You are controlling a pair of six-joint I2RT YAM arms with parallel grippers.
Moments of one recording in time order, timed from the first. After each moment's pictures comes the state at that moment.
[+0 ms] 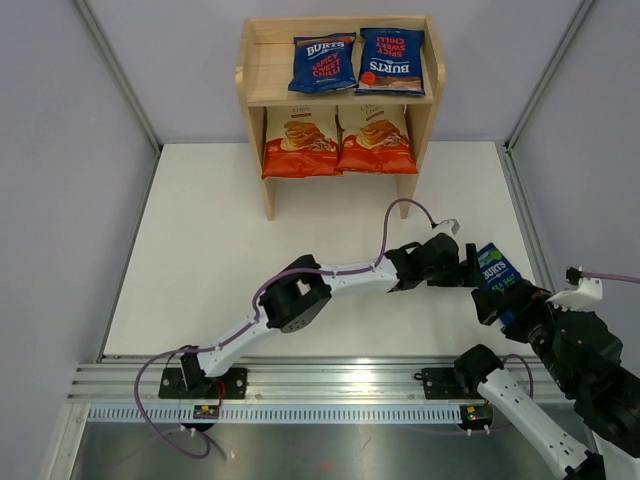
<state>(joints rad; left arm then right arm) -1.16 2.53 2.06 -0.06 0.04 -1.00 0.56 0.28 1.16 -1.27 0.38 0.69</state>
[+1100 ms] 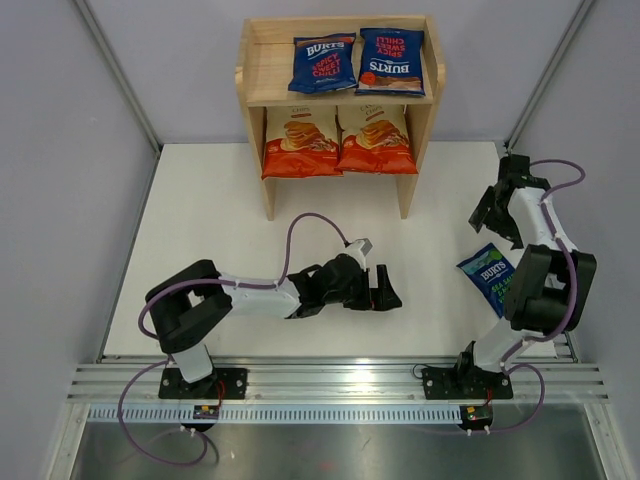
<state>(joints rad) -1.08 1.72 0.87 0.29 0.07 -0.97 -0.20 1.62 1.33 -0.86 0.30 0.40</state>
